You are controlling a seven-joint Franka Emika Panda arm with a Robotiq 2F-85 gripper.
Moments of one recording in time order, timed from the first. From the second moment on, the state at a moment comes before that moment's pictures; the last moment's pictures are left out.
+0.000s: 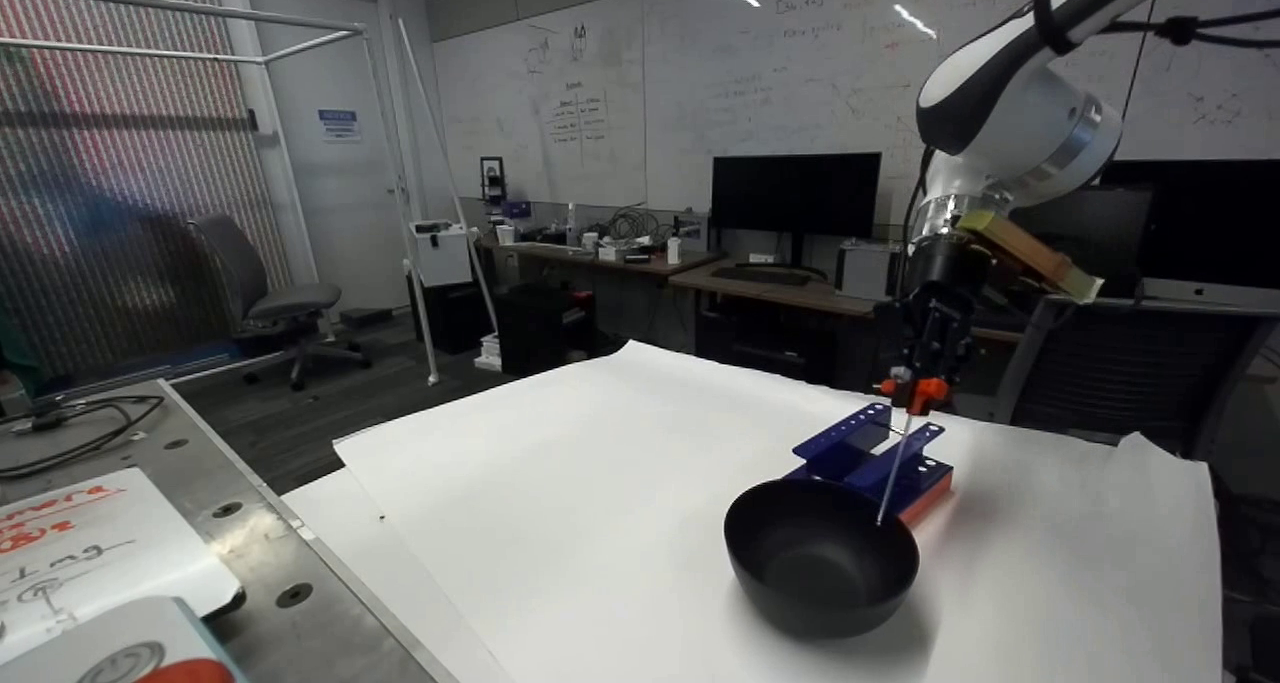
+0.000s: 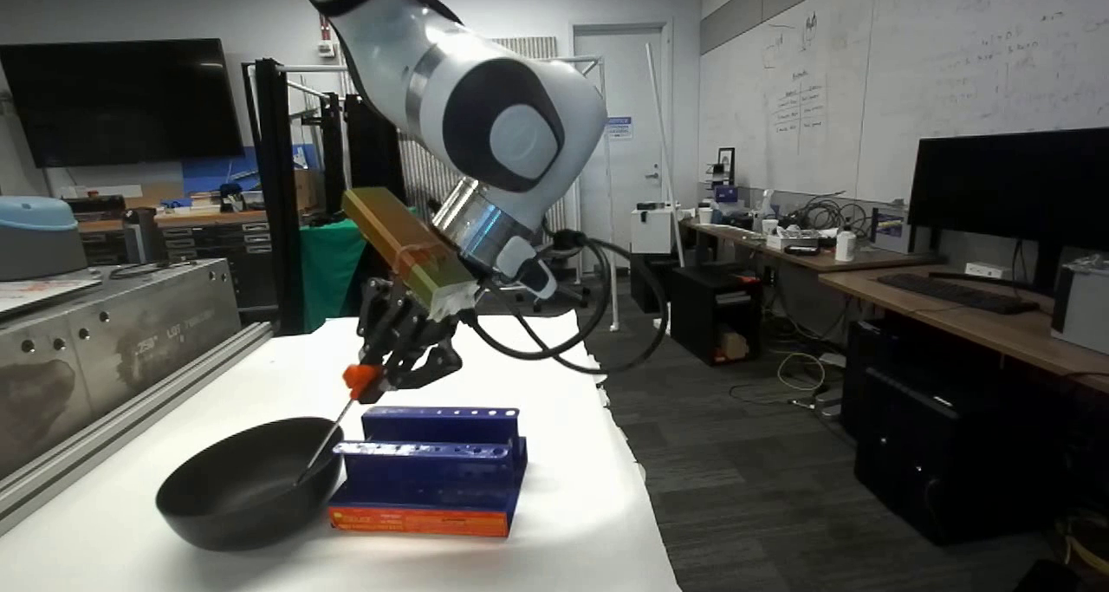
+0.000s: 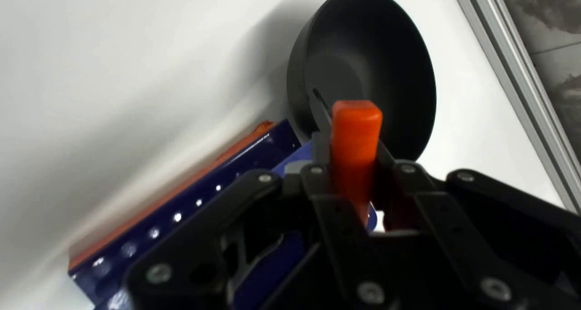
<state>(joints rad) -0.16 0.18 -0.14 -2.07 0.63 1.81 -0.07</state>
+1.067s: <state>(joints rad) -0.14 0.35 -0.10 -2.05 0.74 1.89 -0.12</state>
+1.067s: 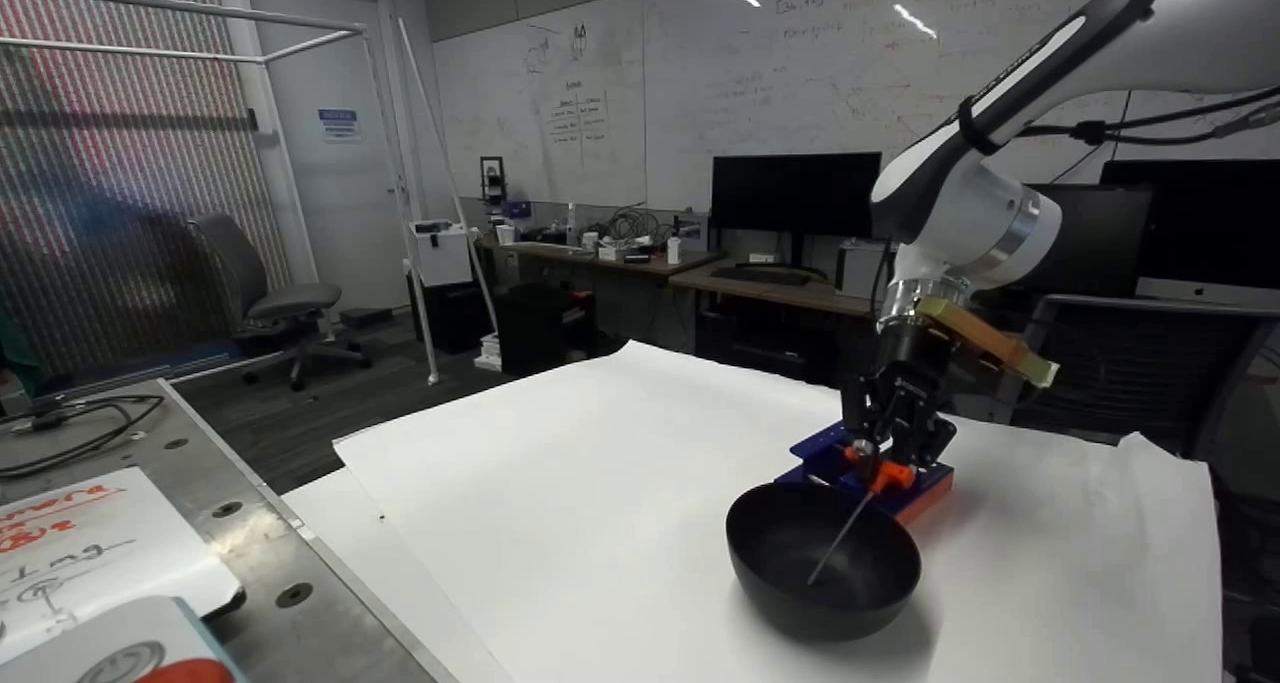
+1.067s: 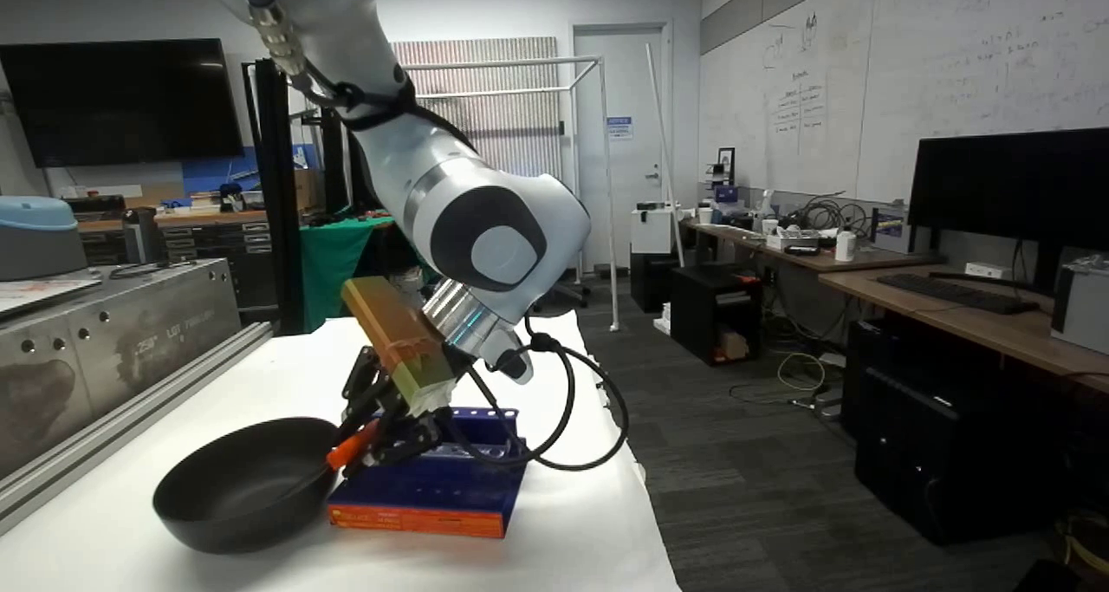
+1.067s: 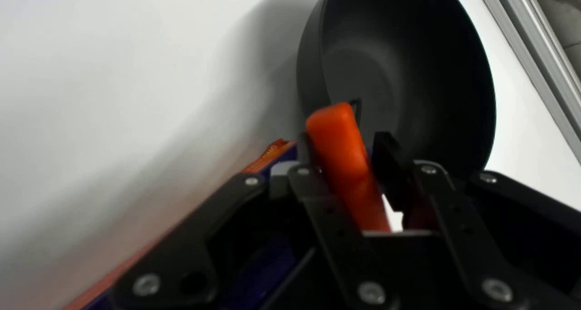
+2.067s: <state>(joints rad) -0.12 -0.03 -0.08 -2.12 0.52 2.11 -0.15</state>
